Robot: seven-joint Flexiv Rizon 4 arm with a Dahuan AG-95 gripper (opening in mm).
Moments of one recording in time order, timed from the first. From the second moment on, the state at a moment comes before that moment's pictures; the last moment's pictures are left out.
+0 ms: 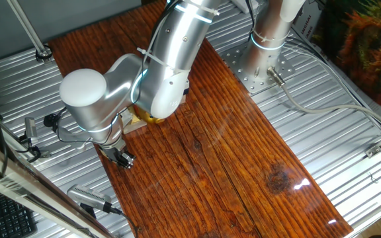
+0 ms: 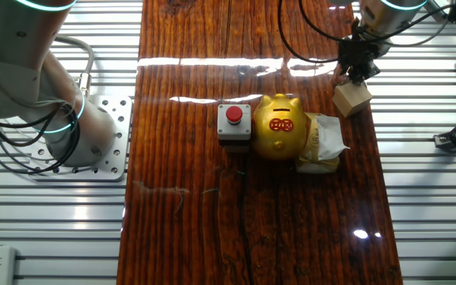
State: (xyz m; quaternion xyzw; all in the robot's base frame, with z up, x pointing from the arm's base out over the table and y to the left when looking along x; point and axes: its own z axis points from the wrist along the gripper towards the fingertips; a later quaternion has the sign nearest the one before) arm 0.655 0.155 0.029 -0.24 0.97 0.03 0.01
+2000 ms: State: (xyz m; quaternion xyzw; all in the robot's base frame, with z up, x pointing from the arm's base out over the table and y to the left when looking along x) arm 0.657 0.156 0.028 -0.24 0.97 0.02 0.00
